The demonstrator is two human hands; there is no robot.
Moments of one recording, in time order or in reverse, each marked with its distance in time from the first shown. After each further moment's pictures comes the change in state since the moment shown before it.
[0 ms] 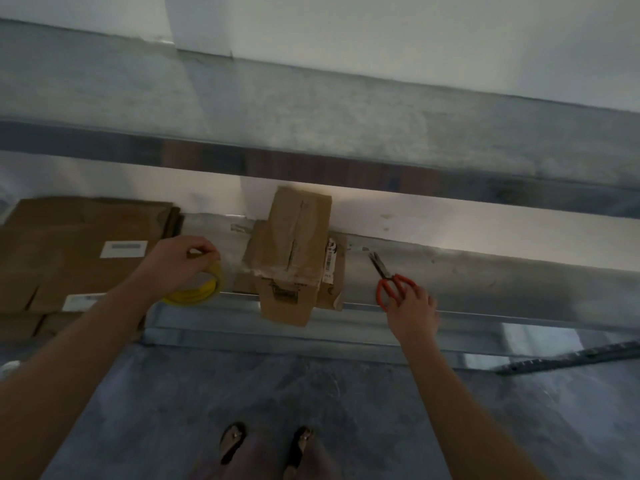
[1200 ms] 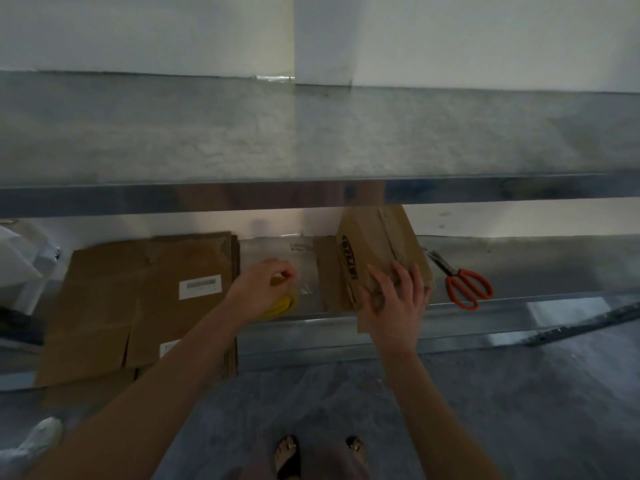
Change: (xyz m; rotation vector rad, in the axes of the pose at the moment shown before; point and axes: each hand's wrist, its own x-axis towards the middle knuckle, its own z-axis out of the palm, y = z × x) left_hand 0.045 -0.070 -0.031 0.035 -0.234 0.337; right_hand -0.105 -0.200 0.069 0.203 0.633 -0.325
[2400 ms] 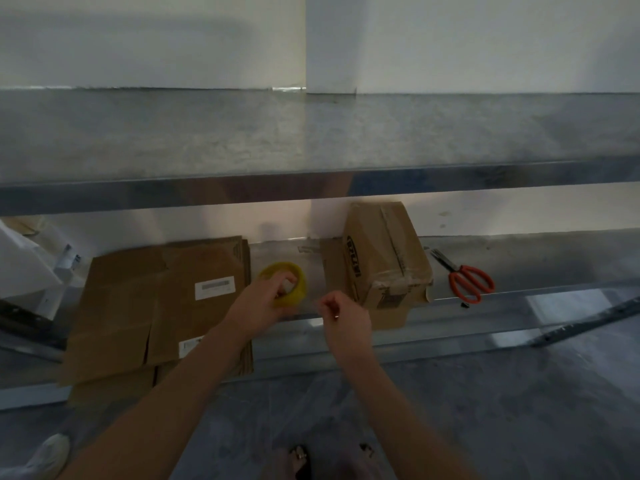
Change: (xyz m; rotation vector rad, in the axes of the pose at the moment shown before) left_hand -0.032 -0.032 0.005 0.138 -0.030 0.089; right_hand -0.039 -0.101 -0.009 0.410 -0.474 0.246
